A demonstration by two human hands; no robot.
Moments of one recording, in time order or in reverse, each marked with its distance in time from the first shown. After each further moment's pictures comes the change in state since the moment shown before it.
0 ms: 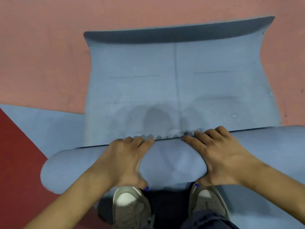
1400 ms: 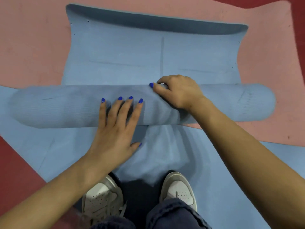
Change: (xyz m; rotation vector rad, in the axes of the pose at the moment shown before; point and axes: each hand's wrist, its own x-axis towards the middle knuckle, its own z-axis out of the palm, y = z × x) left_hand 0.029 0.028 0.016 0.068 0.574 -0.144; right_hand 0.120 0.039 -0.045 0.227 0.236 0.224
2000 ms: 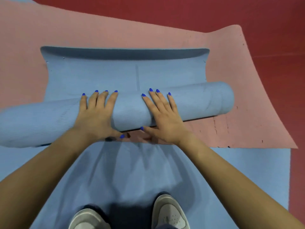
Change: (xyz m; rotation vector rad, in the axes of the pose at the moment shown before) left_hand 0.111 -0.046 0.005 0.118 -0.192 -0.112; right_hand -0.035 0.029 0.026 0.010 0.271 -0.108
